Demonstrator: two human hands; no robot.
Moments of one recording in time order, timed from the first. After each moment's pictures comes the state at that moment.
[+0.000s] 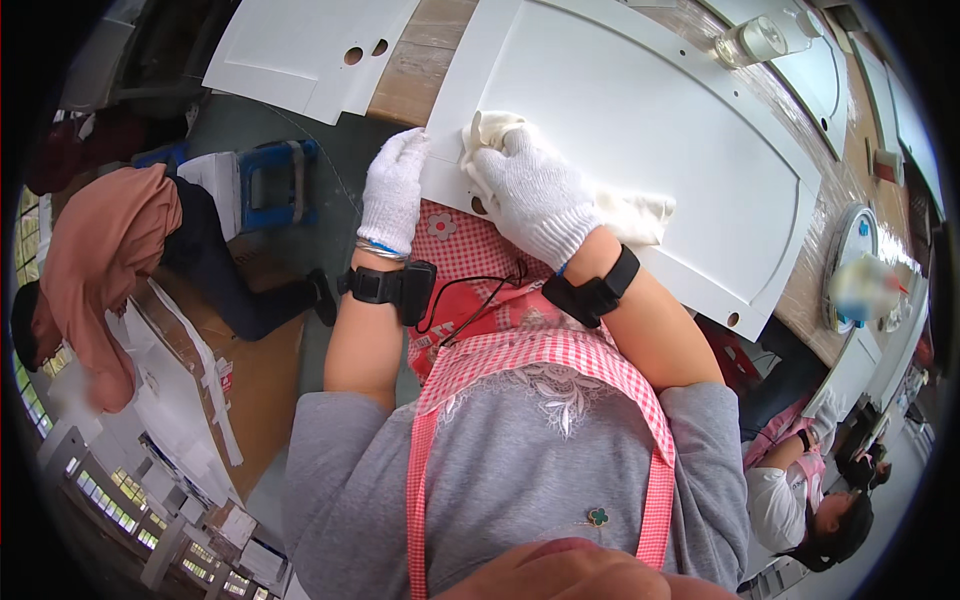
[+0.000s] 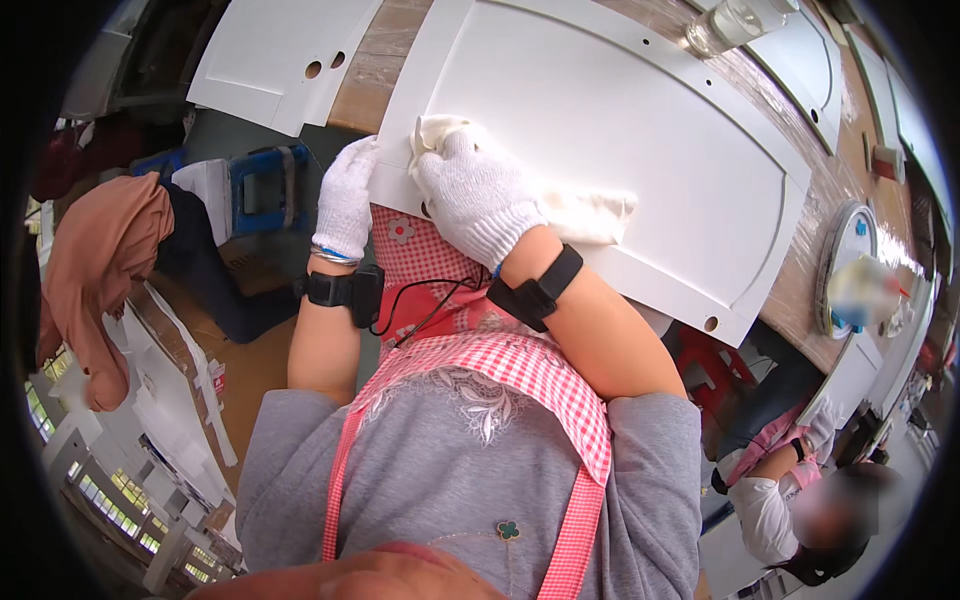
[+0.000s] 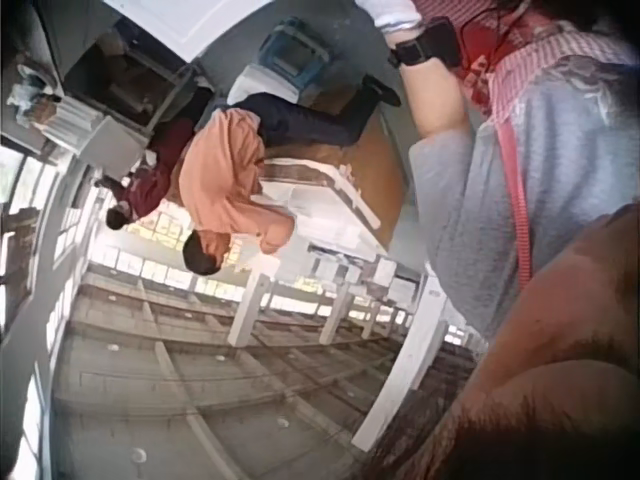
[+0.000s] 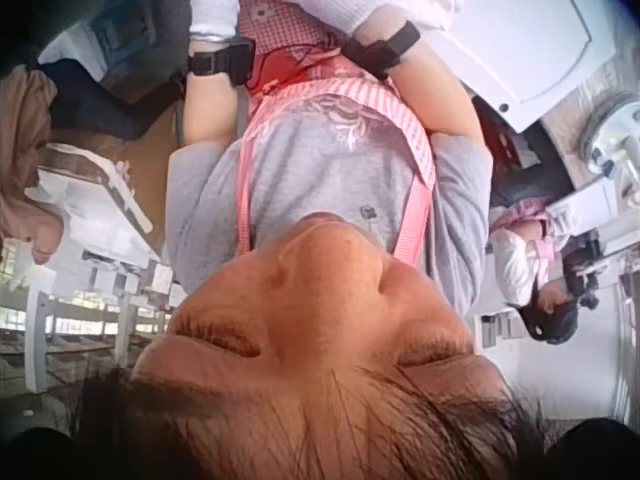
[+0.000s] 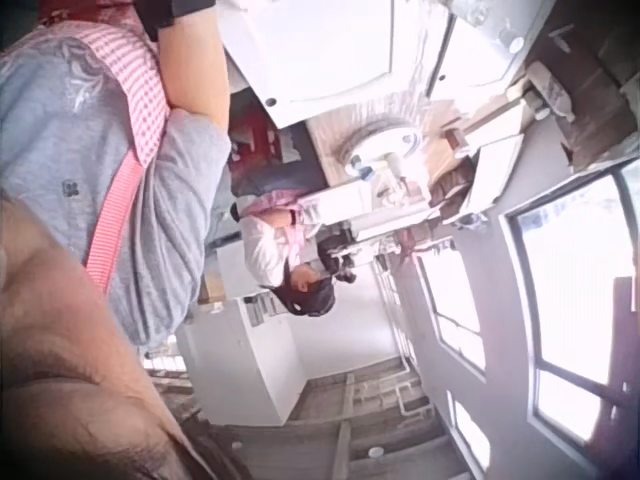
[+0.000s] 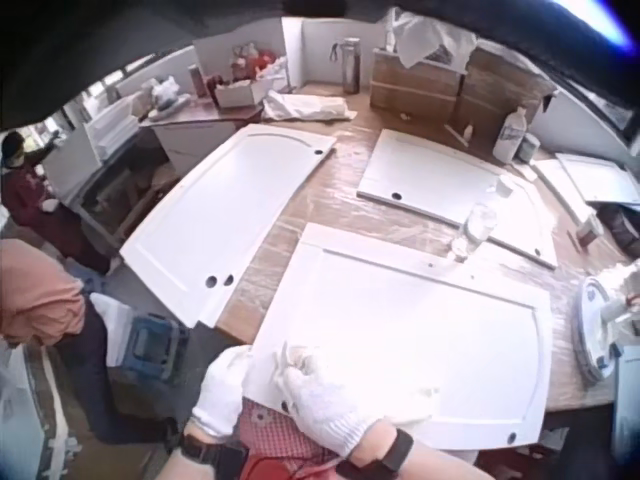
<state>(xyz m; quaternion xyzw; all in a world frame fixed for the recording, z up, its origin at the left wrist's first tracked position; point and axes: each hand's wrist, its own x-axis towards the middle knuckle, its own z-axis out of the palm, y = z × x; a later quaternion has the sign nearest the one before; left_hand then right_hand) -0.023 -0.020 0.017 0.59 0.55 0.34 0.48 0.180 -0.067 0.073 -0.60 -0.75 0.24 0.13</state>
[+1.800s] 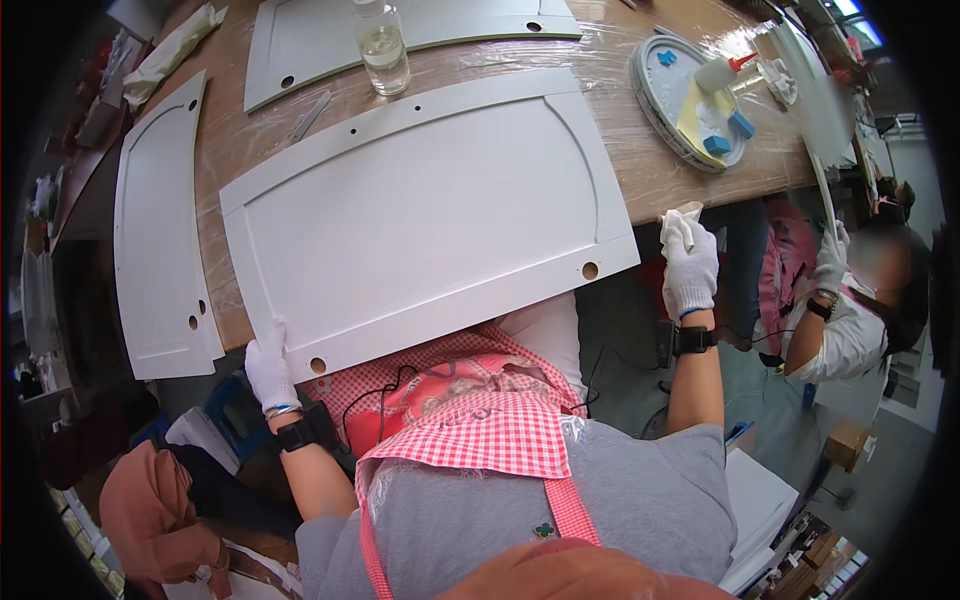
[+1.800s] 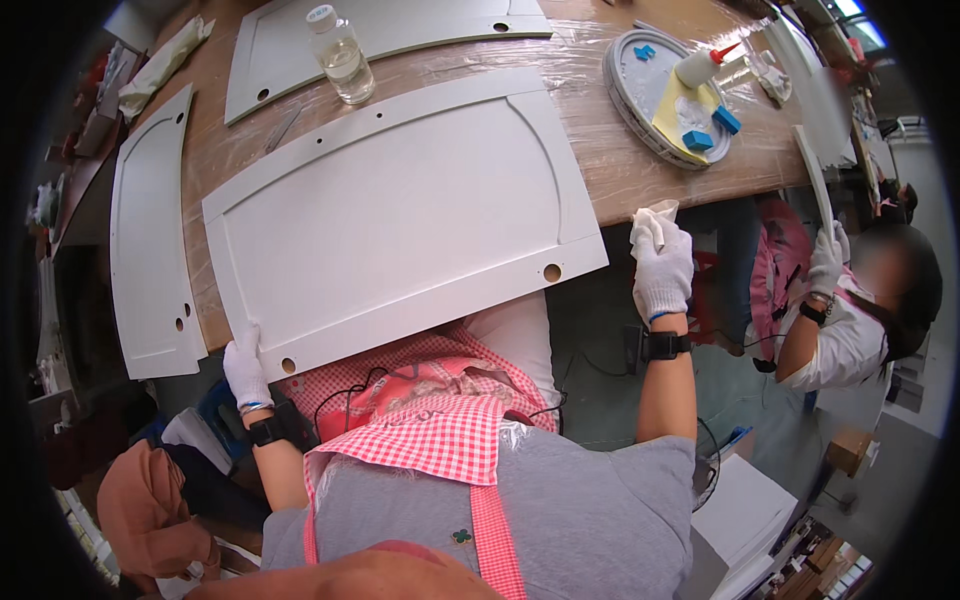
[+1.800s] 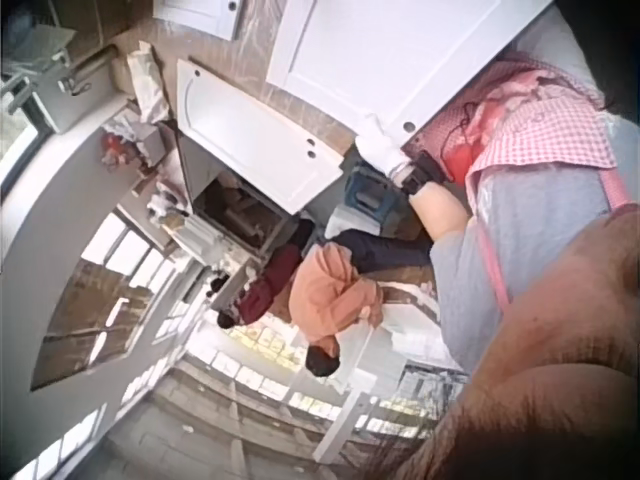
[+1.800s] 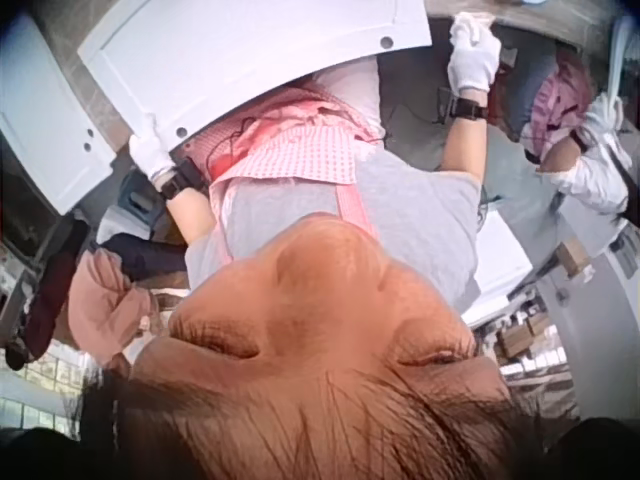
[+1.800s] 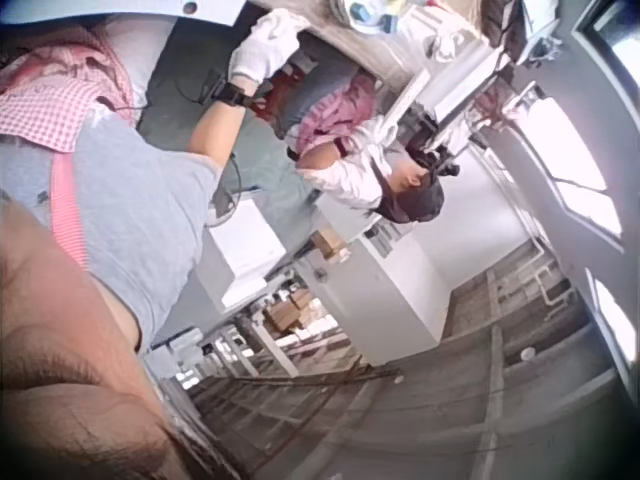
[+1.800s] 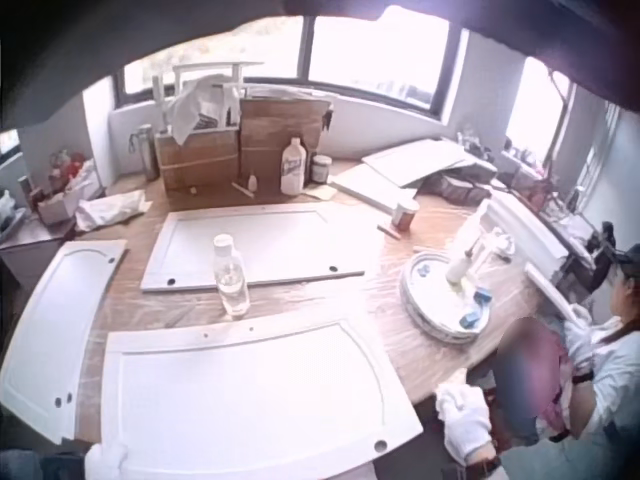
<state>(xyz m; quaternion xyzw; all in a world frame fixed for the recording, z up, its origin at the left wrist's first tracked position) 0.013 0.007 0.024 0.59 0.69 0.16 0.39 0.482 -0.384 0.049 -0.89 -0.07 0.05 0.44</state>
